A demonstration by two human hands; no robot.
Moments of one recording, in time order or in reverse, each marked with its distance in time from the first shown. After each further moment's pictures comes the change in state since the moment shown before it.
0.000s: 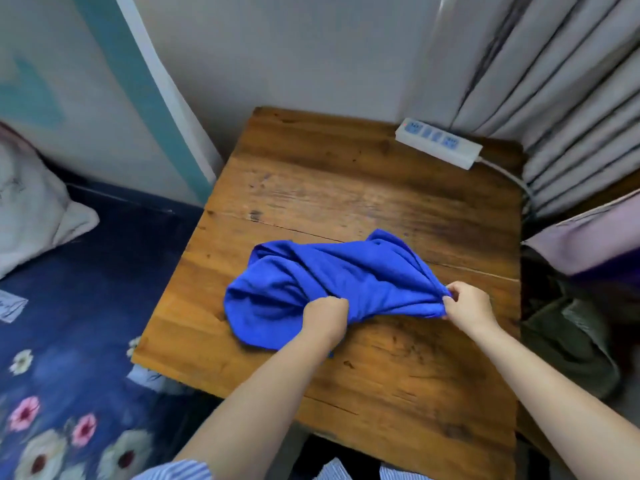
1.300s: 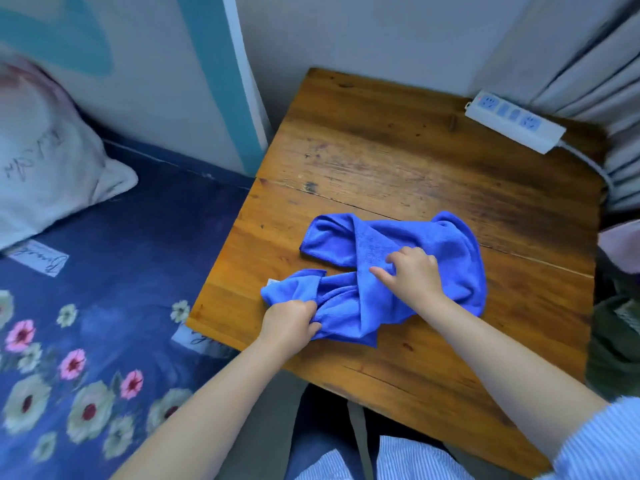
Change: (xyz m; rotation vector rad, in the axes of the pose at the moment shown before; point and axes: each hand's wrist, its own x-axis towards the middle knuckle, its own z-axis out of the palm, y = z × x) left_hand -0.071 -0.148 0.030 -0.155 -0.029 -0.092; right_hand -0.033 -0.138 0.104 -0.398 -0.019 -0.455
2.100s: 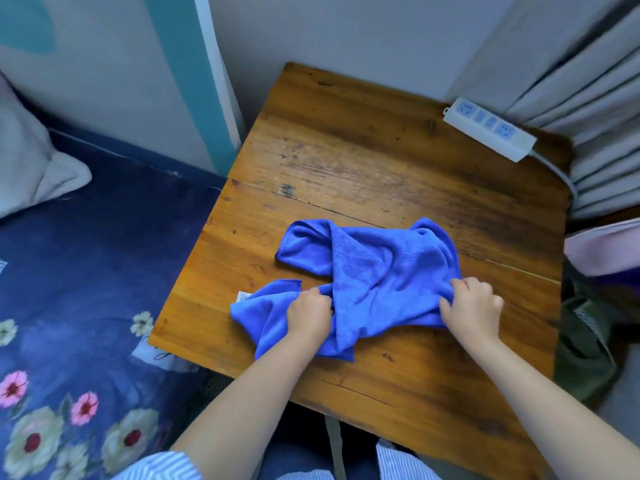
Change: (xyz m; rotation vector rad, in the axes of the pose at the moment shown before) left_hand 0.058 0.053 0.016 -0.267 0.013 -0.136; right_hand -0.034 0.090 -0.002 -0.214 0.003 0.402
